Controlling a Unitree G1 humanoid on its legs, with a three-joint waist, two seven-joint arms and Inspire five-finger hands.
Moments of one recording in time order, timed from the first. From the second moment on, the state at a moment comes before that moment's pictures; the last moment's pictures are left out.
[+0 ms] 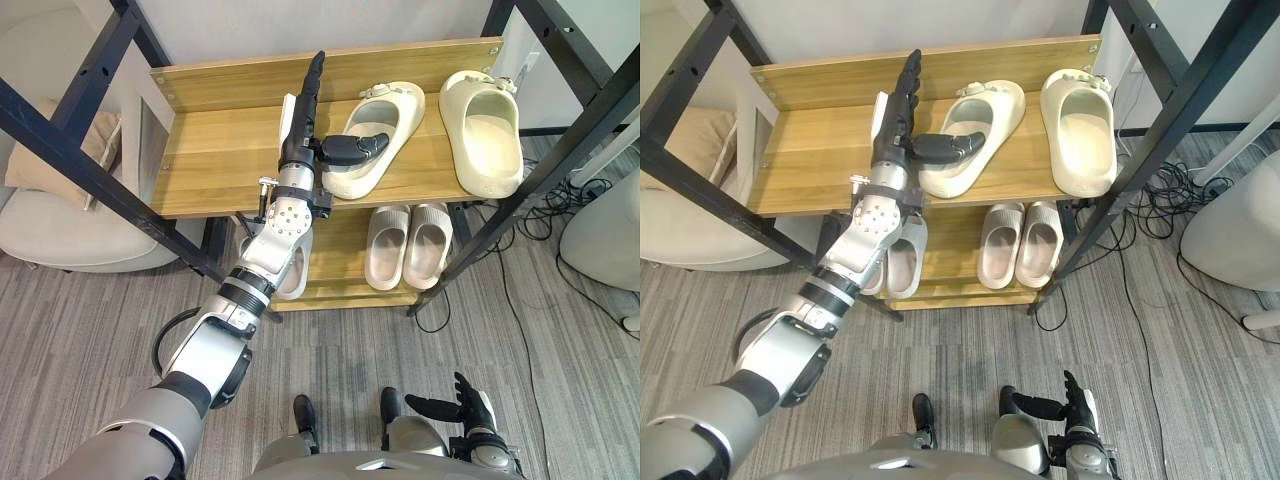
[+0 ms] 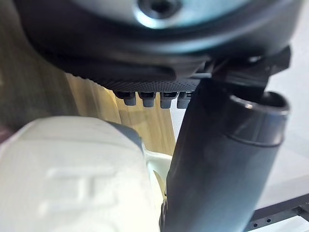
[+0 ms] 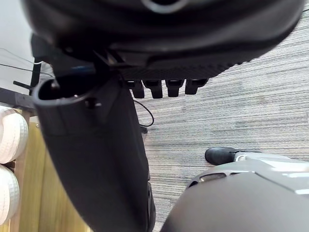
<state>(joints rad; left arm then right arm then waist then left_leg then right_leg) -0.83 0.19 -0.35 0.51 -0.19 -0.13 0.36 0.17 -0.15 -0.05 0.86 0.00 -0.12 -0.14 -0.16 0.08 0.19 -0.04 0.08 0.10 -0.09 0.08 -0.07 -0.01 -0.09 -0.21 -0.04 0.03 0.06</state>
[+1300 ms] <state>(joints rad) -0.62 0.16 -0.34 0.31 -0.36 -0.17 0.32 0.17 -0.16 -0.01 0.87 0.00 -0.09 -0.13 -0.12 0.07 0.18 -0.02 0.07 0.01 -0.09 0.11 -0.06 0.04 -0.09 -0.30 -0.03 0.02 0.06</state>
